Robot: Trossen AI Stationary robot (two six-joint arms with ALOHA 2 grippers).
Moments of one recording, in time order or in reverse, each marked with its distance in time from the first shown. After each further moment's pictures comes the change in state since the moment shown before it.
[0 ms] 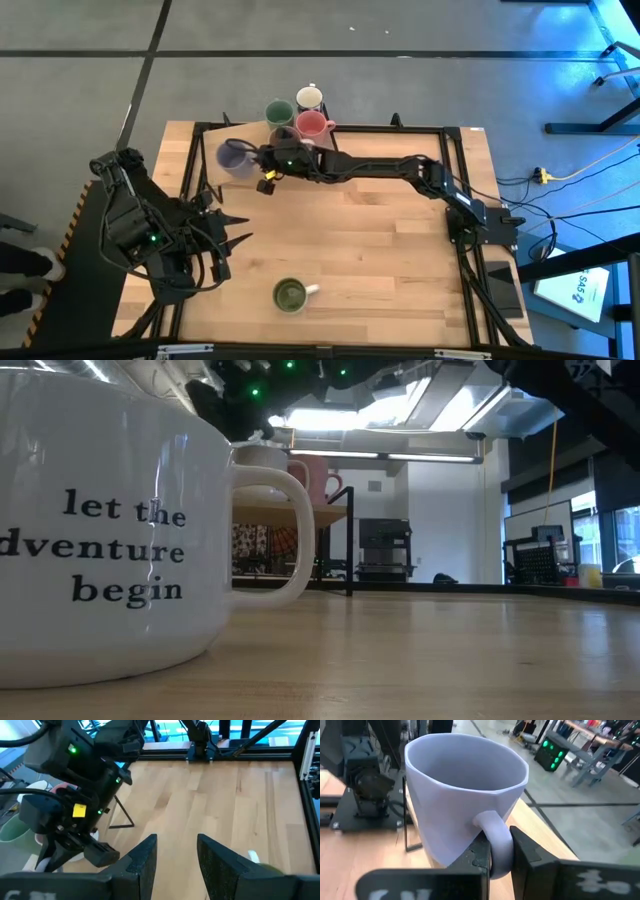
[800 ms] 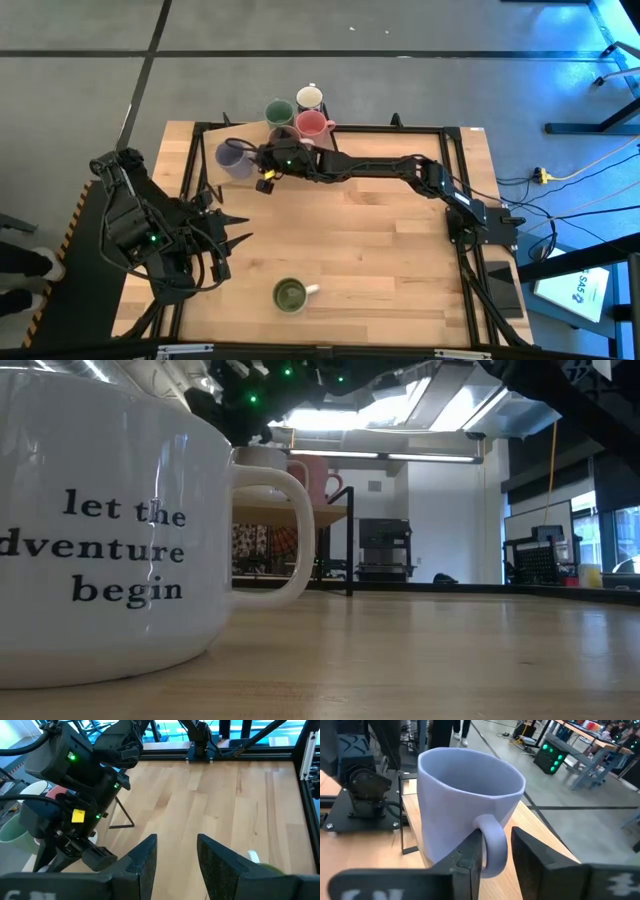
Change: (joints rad) left arm 0.000 0.000 0.000 -0.001 0.000 0.000; right arm -0.015 0.025 0.002 0.035 -0.009 -0.010
